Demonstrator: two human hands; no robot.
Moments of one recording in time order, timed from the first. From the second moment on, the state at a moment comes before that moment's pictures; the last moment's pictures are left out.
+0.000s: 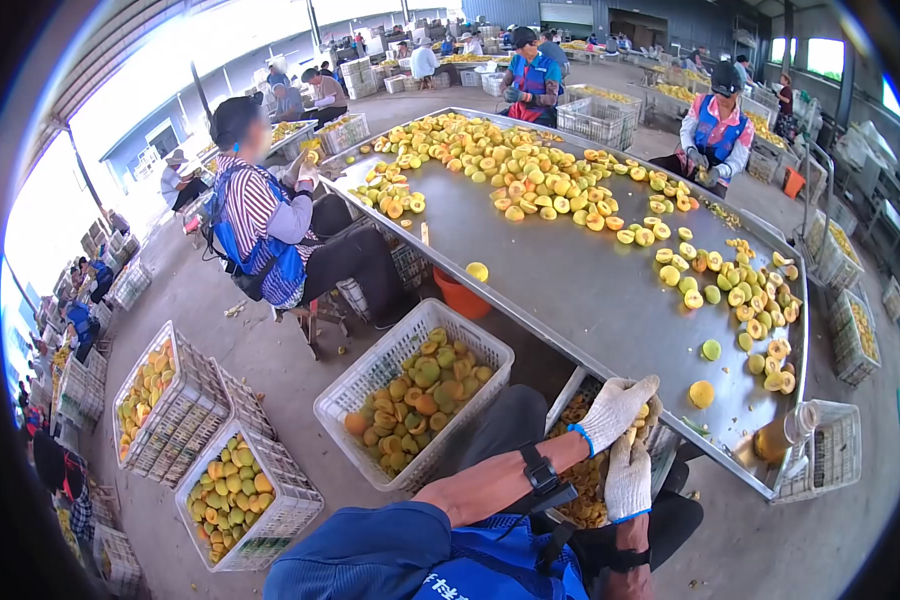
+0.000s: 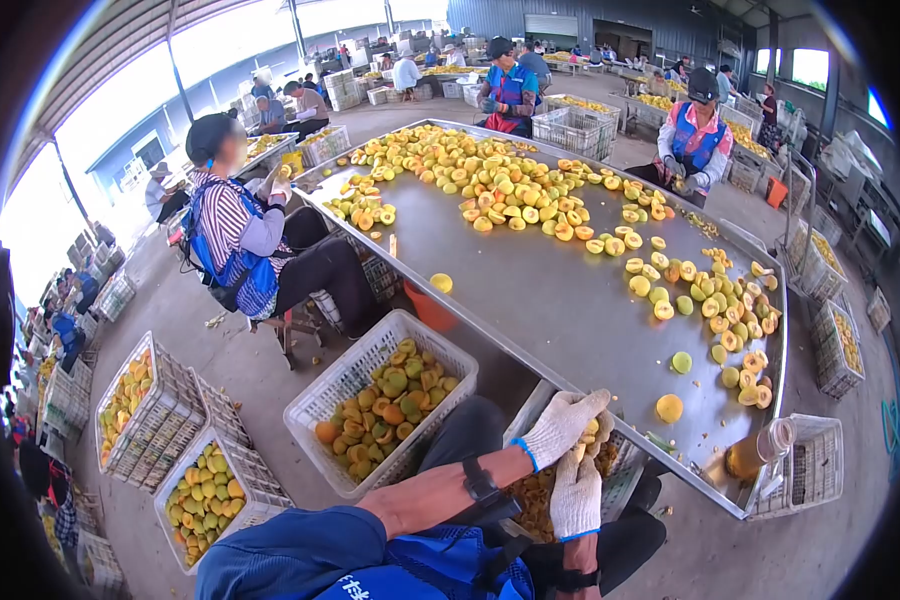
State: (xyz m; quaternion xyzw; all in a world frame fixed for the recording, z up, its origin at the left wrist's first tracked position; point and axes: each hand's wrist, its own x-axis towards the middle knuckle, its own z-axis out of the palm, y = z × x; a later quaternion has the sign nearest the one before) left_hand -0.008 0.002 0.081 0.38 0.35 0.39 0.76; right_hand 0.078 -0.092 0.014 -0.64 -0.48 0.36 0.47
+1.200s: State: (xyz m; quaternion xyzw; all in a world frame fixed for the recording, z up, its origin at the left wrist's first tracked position) left_hand -0.007 -0.012 0.060 0.32 0.24 0.33 0.86; right_hand 0.113 -0.122 0.036 -0.36 -0.27 0.77 0.45
